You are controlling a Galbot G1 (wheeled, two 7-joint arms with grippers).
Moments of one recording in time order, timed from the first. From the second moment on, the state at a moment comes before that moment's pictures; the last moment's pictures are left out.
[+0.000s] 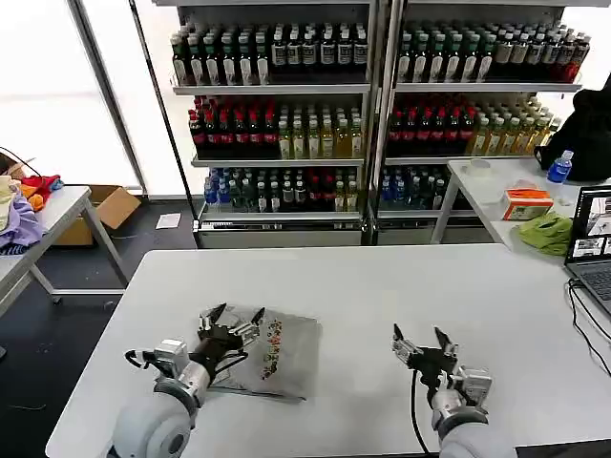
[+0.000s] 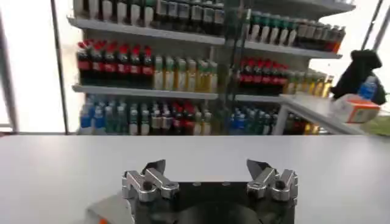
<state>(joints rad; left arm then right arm) 1.25 -1.09 -0.32 -2.11 -0.61 0.49 -0.24 -1.36 1.19 0.35 2.17 0.64 -0.50 0.44</state>
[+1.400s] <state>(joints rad) 1.35 -1.07 -0.53 -2.12 -0.62 0.52 -0.32 -0.98 1.26 -0.10 1.87 0.95 -0.57 0.57</state>
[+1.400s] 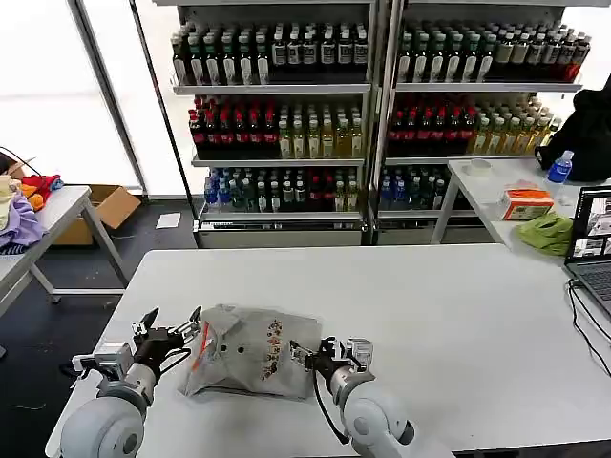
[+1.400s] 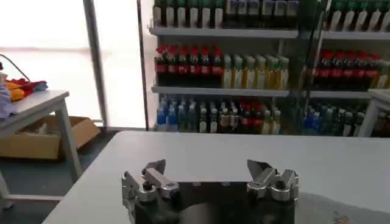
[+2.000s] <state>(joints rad) 1.36 -1.10 -0.52 -2.11 -0.61 0.53 -0.32 -1.01 1.26 -0.09 1.86 0.88 -0.56 0.55</state>
